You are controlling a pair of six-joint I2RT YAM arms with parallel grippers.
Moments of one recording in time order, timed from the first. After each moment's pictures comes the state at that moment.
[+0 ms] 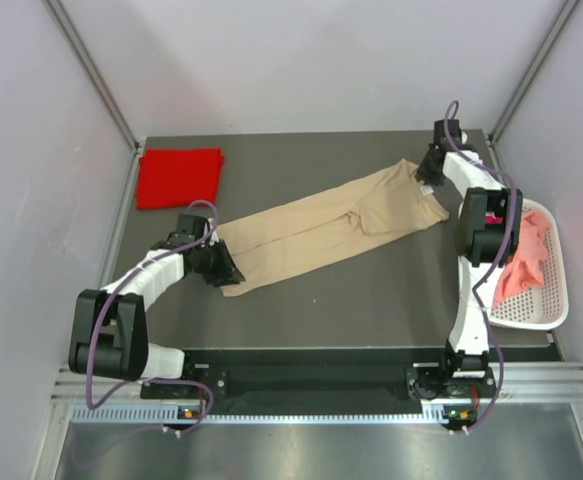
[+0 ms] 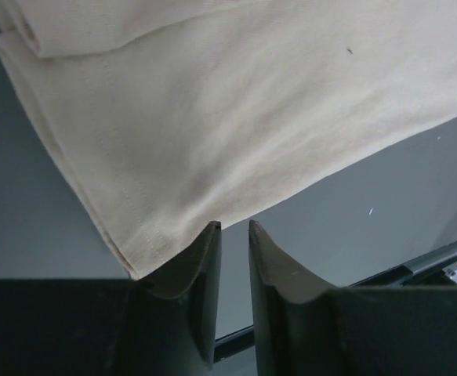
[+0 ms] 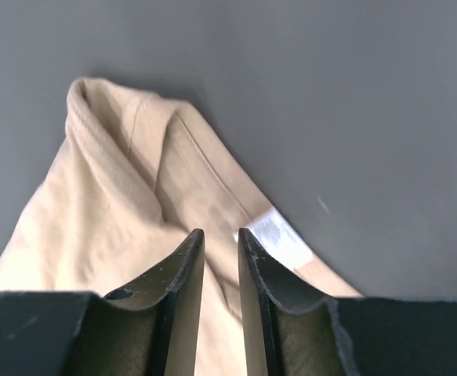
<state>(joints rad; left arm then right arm) -0.13 1.38 0.71 -0.43 0.40 -0.54 -0.02 2.28 1.88 -0.53 0.09 0.45</state>
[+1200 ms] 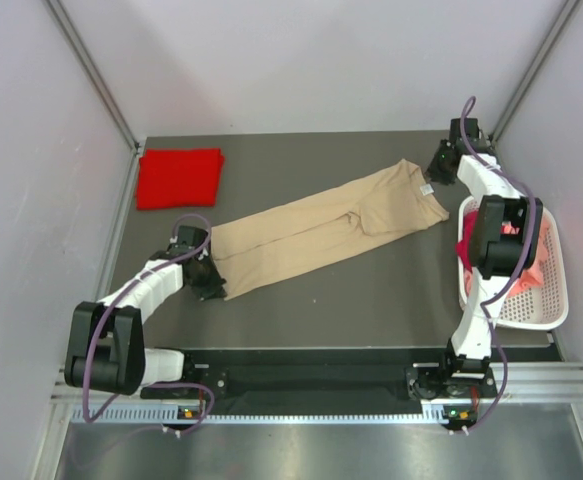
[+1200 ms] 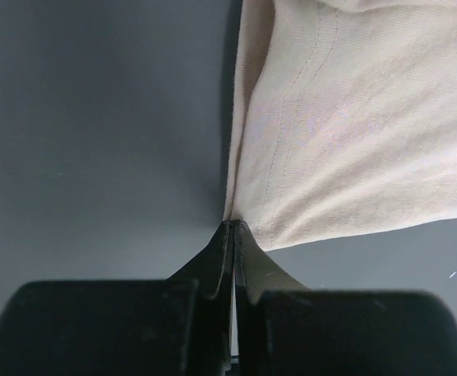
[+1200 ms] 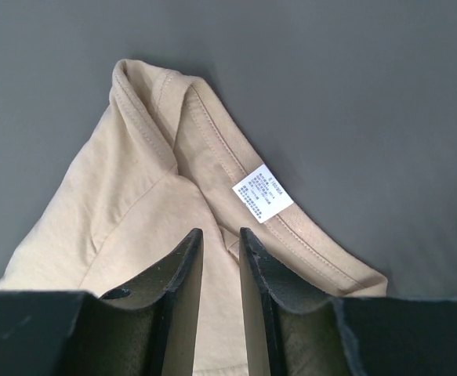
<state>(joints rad) -0.14 1.30 0.63 -0.52 0.10 -0.66 -0.07 2.09 1.71 -0.48 -0.01 0.44</state>
